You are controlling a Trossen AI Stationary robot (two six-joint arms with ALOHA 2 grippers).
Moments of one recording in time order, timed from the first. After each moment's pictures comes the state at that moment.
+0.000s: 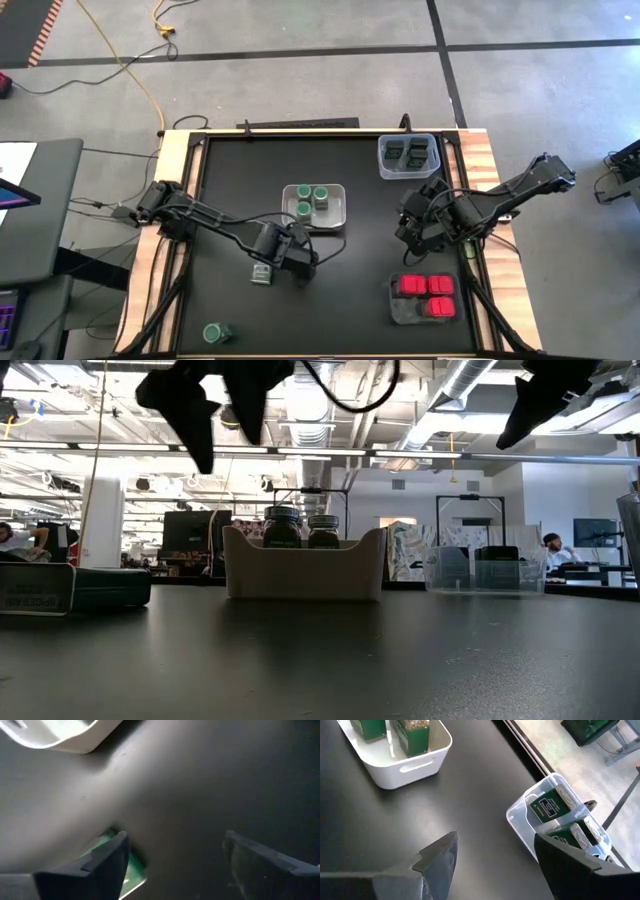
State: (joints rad) left arm -0.35 1.83 1.64 -1.13 -0.17 -1.17; right arm 0.43 1.21 1.07 -1.25 0.83 0.83
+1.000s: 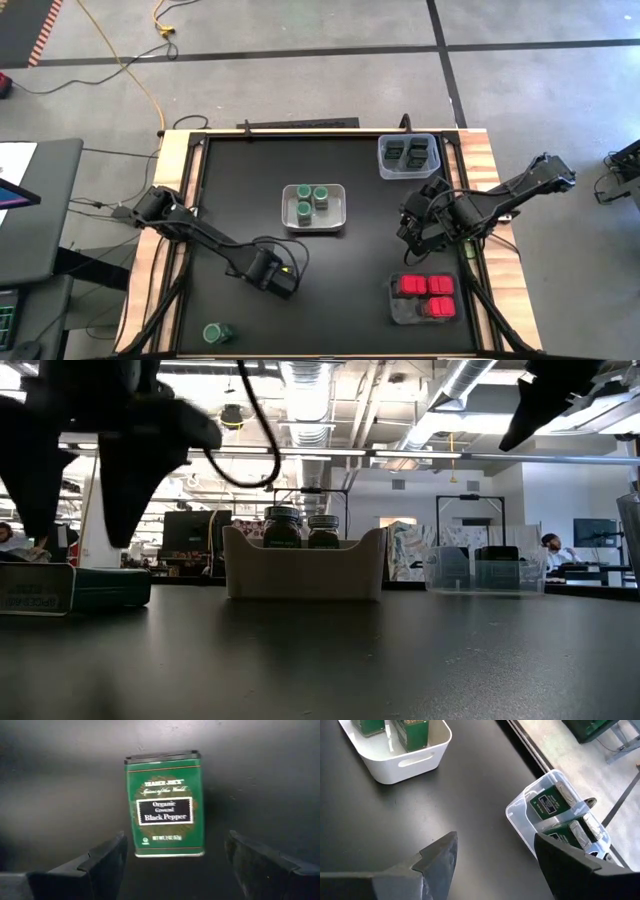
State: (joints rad) left arm -0.48 1.84 1.38 -1.18 -0.08 -1.88; right arm 0.43 1.21 1.07 -1.28 0.82 0.83
